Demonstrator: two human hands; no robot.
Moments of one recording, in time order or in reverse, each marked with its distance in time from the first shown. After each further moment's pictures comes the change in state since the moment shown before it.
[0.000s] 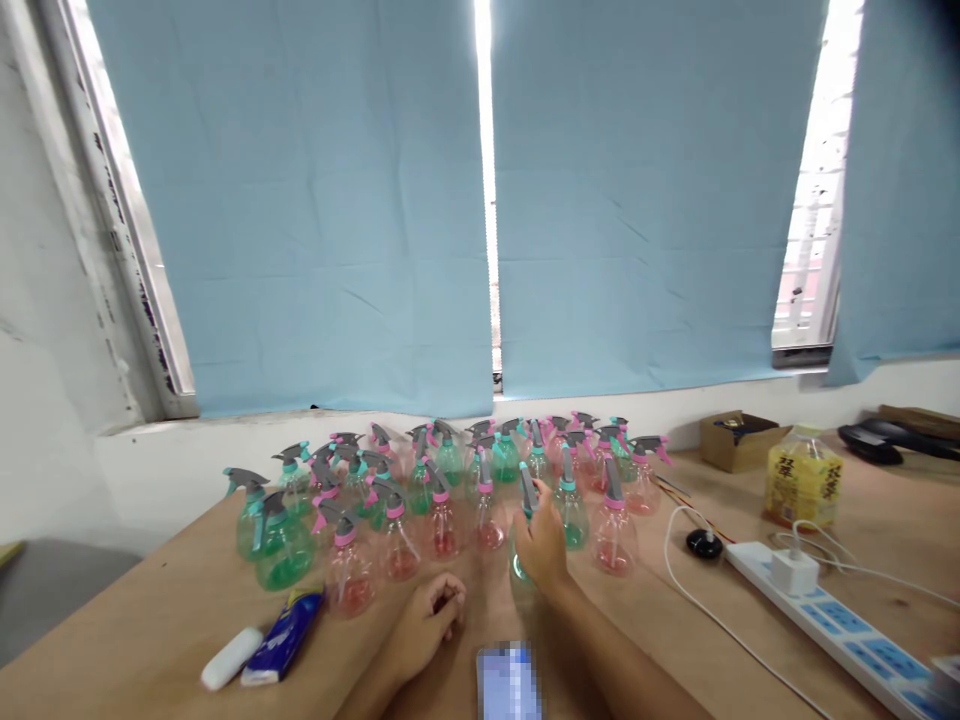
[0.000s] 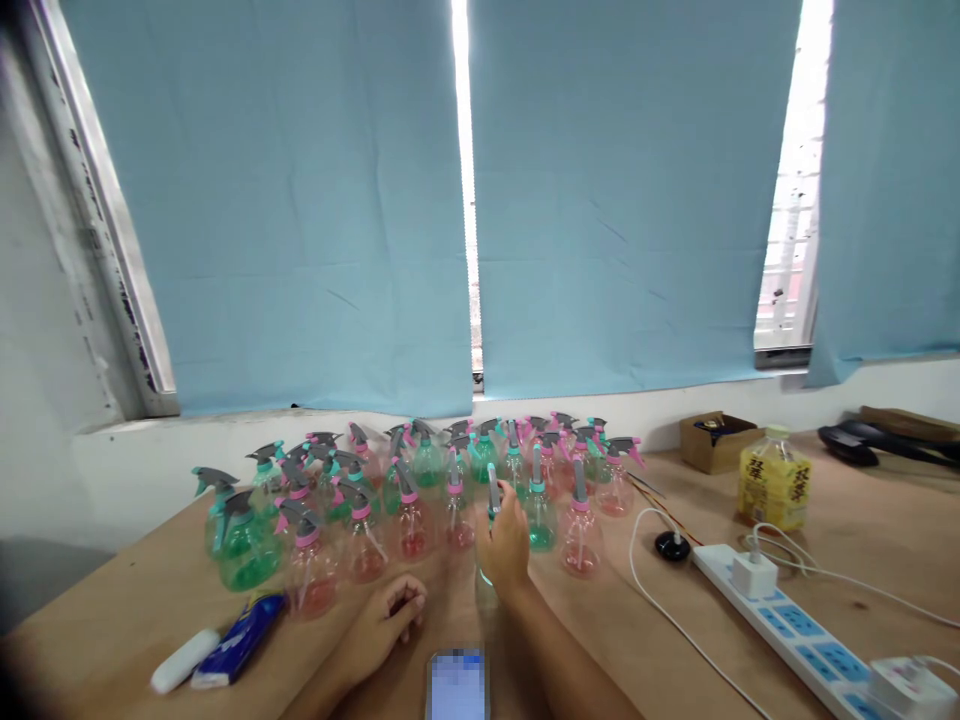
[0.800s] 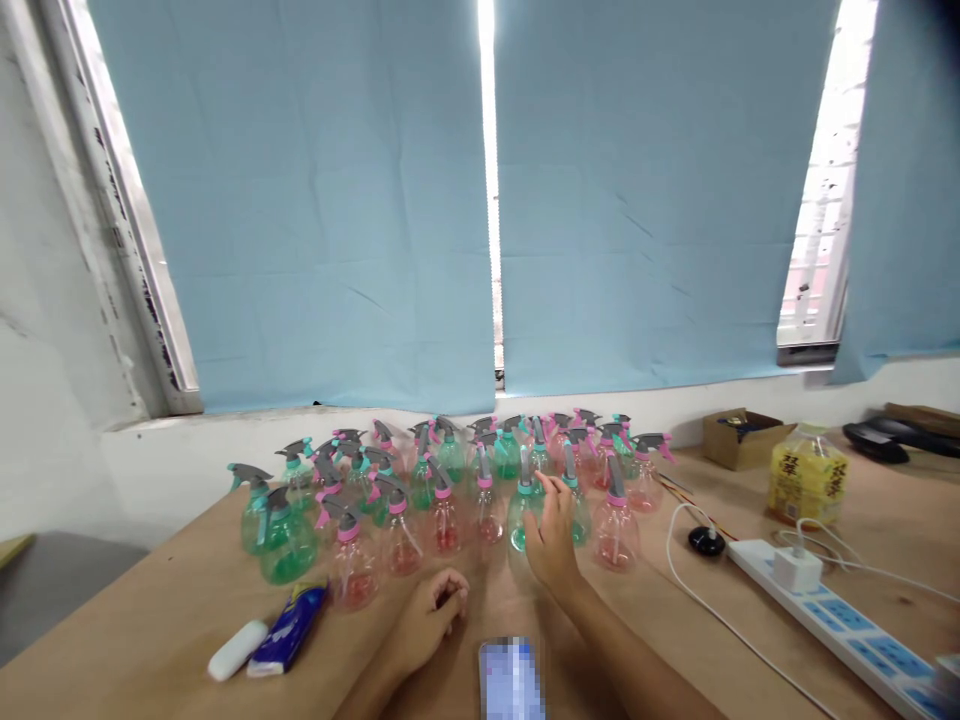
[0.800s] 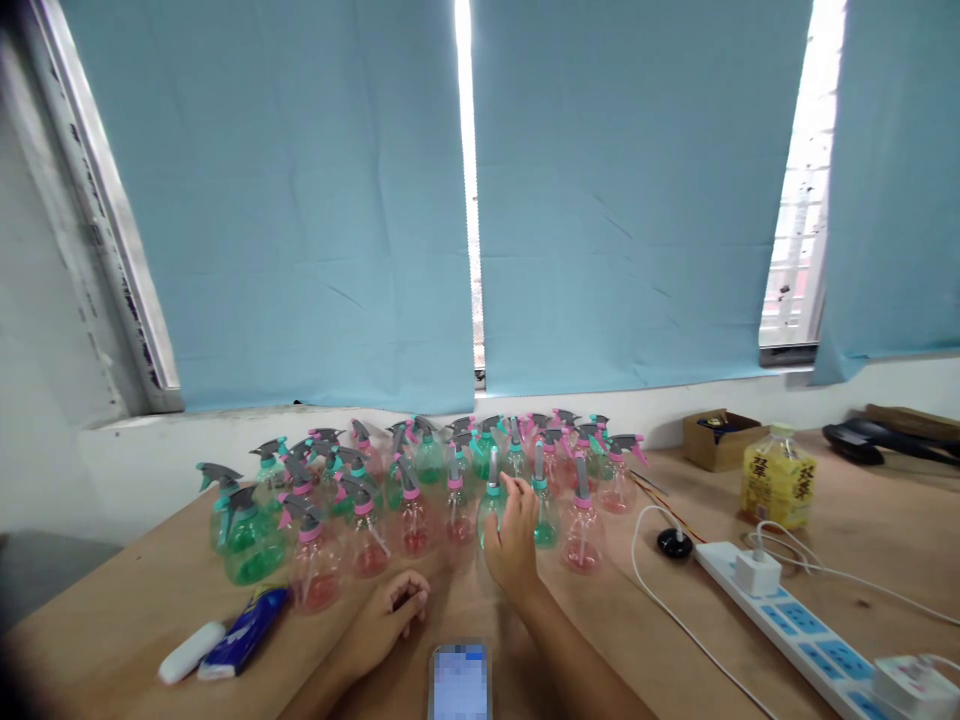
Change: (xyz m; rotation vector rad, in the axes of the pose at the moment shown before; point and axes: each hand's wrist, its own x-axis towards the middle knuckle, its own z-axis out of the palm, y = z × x) left_hand -0.001 -0.002 -0.001 0.030 -0.022 0.022; right_hand -0.001 0.004 -0.013 -0.027 0.059 -0.174
